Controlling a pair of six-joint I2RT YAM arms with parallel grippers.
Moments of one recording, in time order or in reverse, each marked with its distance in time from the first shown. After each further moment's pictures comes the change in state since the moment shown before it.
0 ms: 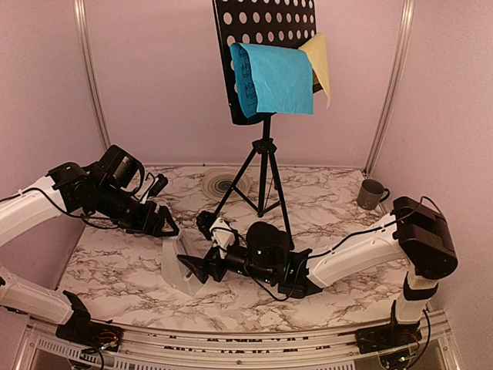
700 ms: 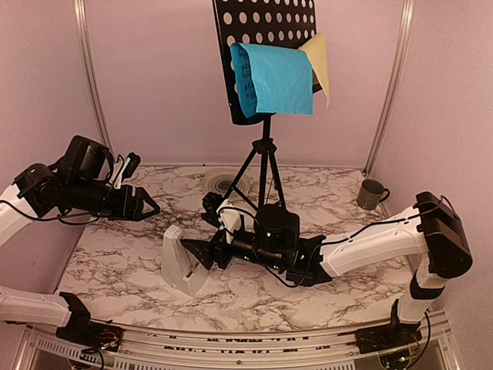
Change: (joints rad) left arm 0.054 -0.167 0.016 0.005 -0.097 -0.034; right arm -0.030 -0.116 0.023 -0.114 -0.038 0.025
